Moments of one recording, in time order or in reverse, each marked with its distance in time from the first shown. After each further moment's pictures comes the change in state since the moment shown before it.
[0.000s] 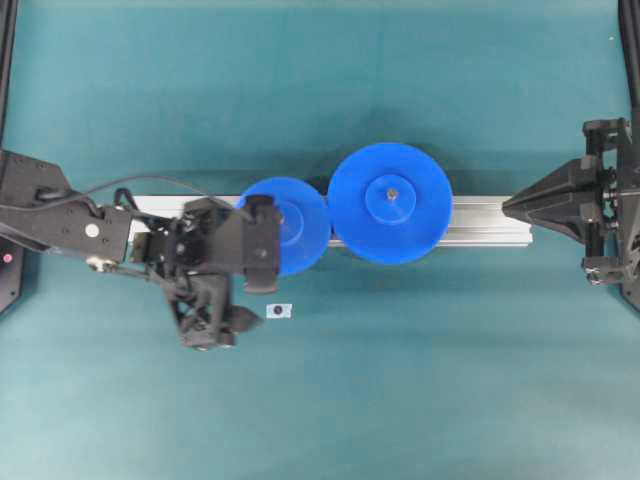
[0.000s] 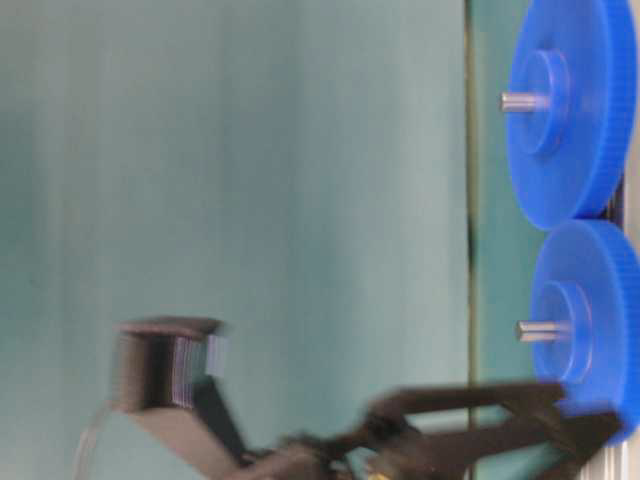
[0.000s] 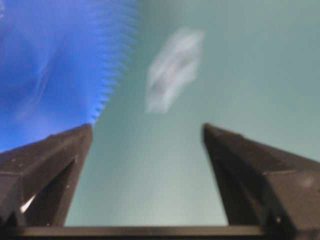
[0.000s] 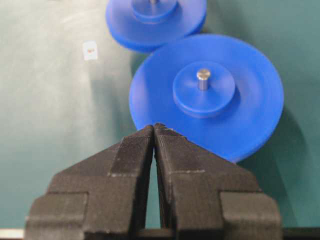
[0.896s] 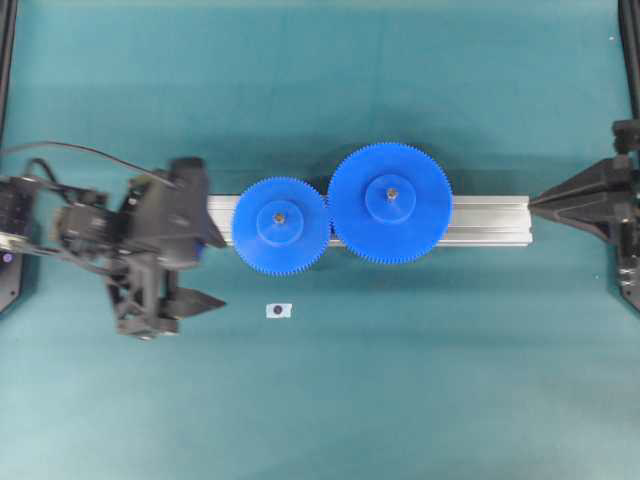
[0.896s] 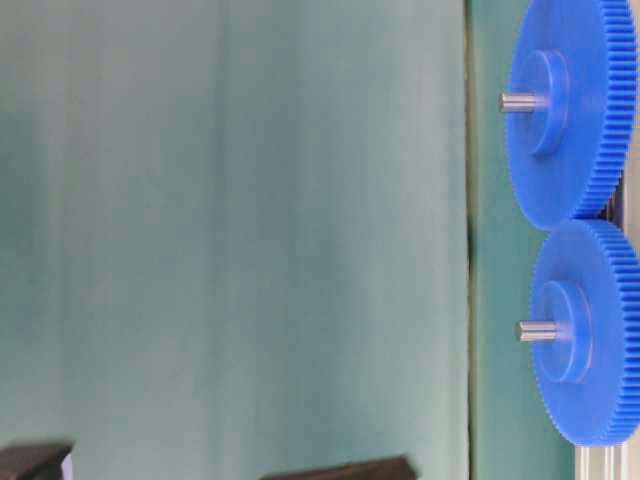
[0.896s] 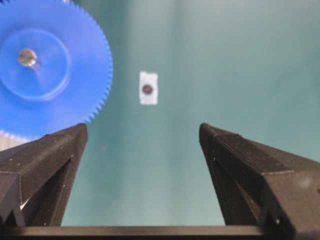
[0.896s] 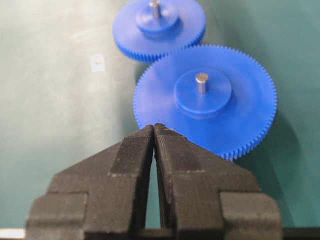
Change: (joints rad) left arm -0.002 -0.319 0.124 -0.002 0.037 0.008; right arm 0.000 -0.216 0.066 -0.002 0.067 0.000
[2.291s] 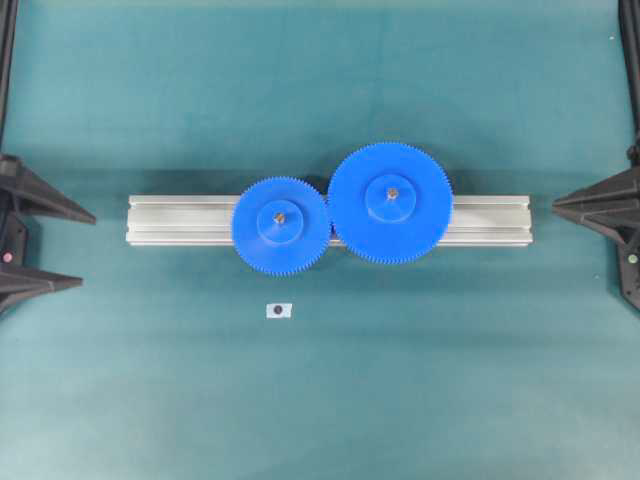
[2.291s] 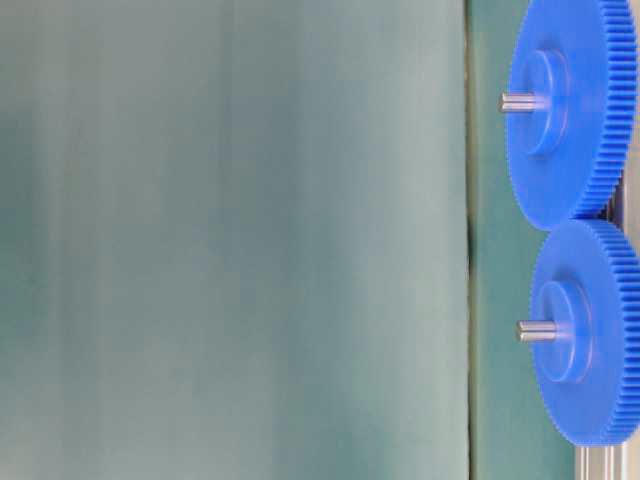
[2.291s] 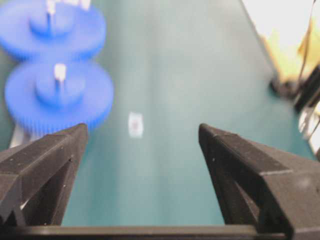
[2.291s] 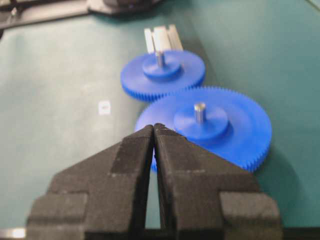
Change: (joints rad) left arm 0.000 -0.844 0.607 0.002 -0.314 -0.026; right arm 0.000 -0.227 0.230 -0.026 -0.247 -0.002
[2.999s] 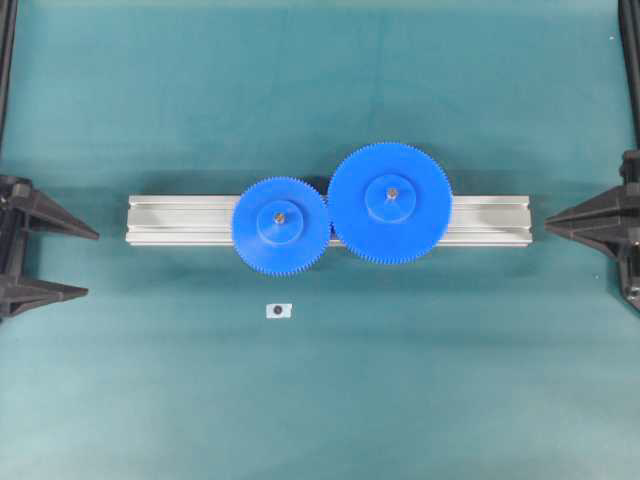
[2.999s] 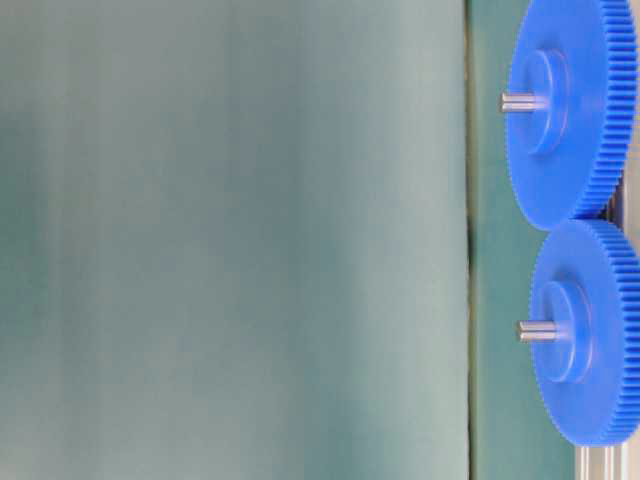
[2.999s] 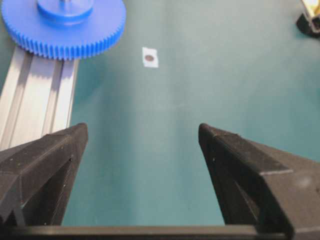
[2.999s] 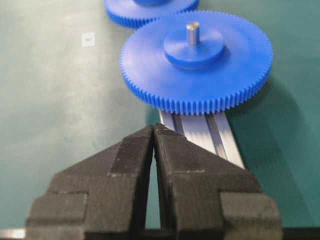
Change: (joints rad) left arm -0.002 -0.048 0.192 -0.002 -0.095 0.006; right arm 0.000 -0.002 0.129 -0.008 -0.031 0.008
